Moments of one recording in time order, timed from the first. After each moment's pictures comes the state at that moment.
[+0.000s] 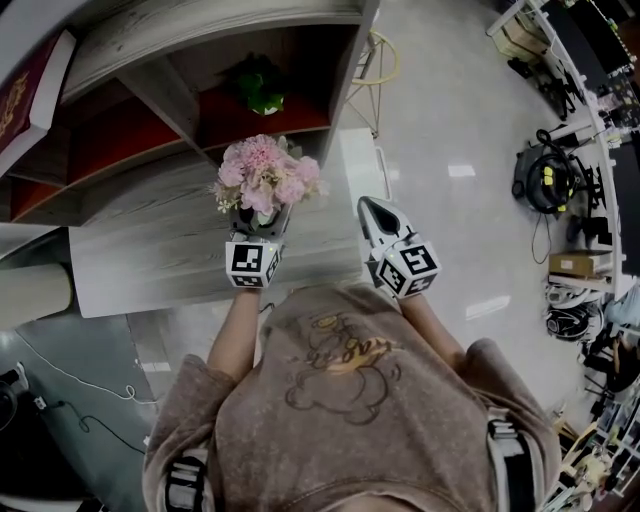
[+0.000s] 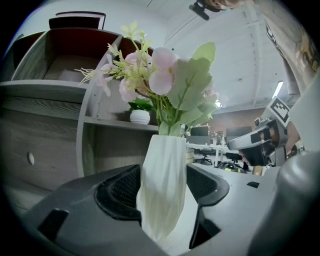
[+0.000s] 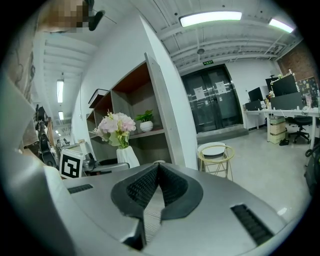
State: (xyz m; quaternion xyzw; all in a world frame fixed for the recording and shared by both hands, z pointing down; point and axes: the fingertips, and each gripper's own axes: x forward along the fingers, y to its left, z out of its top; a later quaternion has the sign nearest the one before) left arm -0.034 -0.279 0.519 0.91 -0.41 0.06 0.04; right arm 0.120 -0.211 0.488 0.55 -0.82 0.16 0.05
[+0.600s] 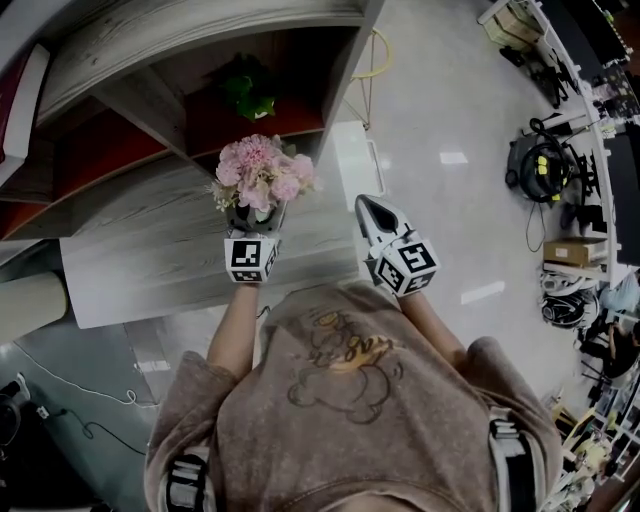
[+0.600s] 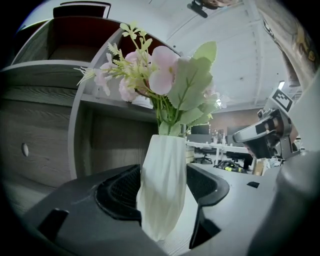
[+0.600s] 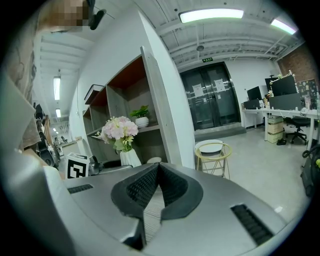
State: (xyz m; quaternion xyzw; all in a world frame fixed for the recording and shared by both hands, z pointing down) left arm -0.028 -0.307 0.552 0.91 -0.41 0.07 0.05; right arm 0.126 -0.227 0.502 0.56 -0.81 0.17 0.07
